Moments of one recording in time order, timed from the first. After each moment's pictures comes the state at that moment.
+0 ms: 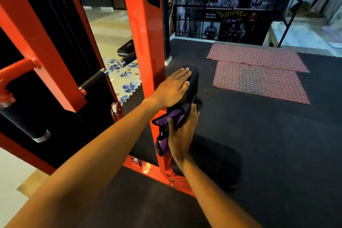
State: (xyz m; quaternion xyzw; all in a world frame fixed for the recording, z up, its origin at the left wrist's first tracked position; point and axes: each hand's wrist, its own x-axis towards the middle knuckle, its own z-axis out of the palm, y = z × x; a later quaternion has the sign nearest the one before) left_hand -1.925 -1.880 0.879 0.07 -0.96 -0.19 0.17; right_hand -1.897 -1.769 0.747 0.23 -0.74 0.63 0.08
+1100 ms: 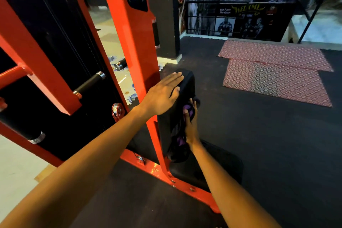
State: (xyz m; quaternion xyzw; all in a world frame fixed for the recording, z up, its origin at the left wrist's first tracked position) left_hand -1.925 -1.870 0.875 0.11 -0.97 -0.12 0.20; right_hand -1.997 -1.763 0.727 0.26 -0.64 0.71 -0.13
